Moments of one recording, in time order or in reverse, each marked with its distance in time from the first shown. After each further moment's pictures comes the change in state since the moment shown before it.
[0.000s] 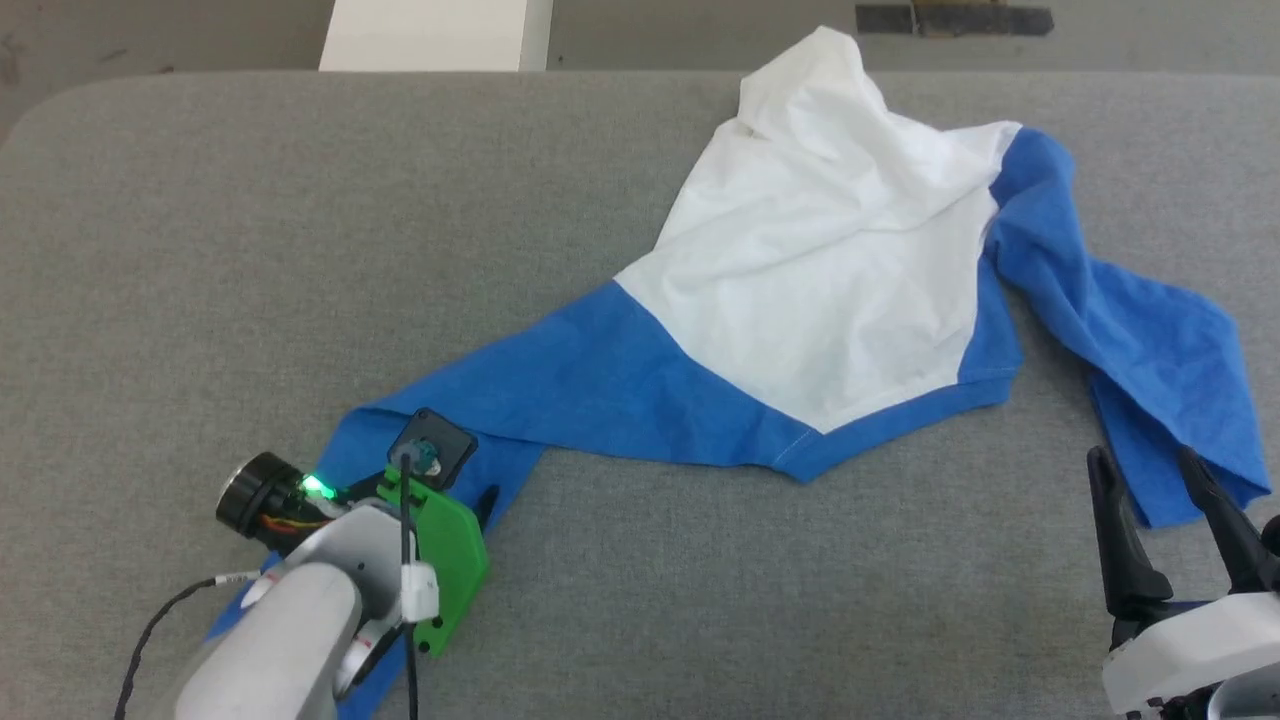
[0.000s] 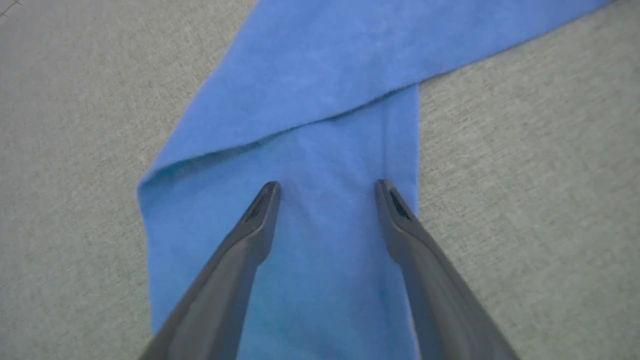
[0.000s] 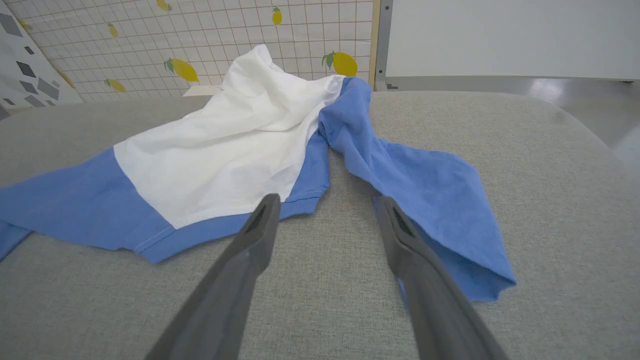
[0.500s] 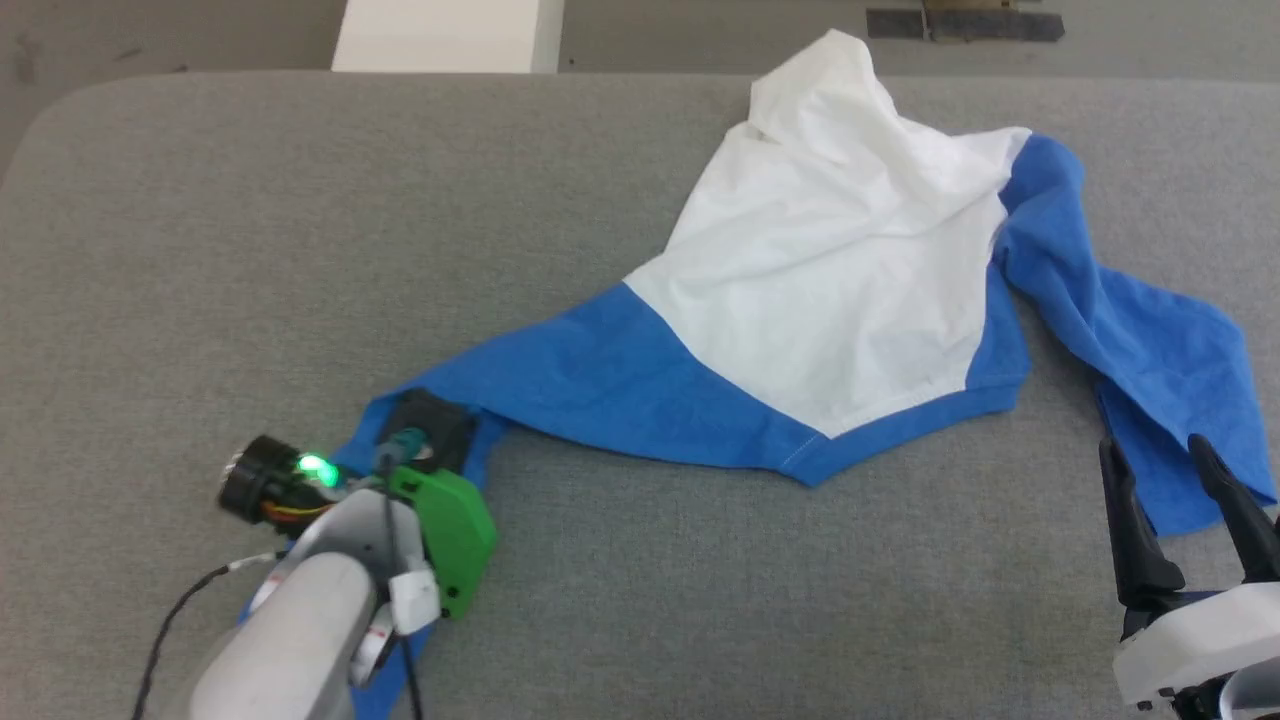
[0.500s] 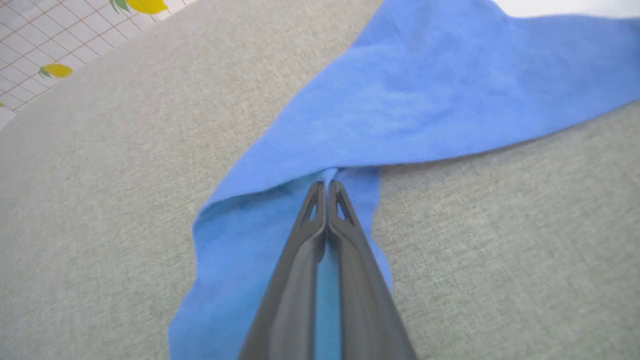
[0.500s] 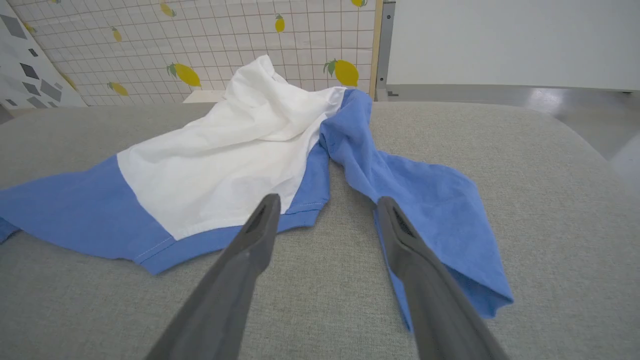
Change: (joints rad) left arm -0.028 -0.051 0.013 0.045 0.012 0.077 -0.181; right arm -0.015 -0.010 -0.011 -0.010 0.002 0.000 0.016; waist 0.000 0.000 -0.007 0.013
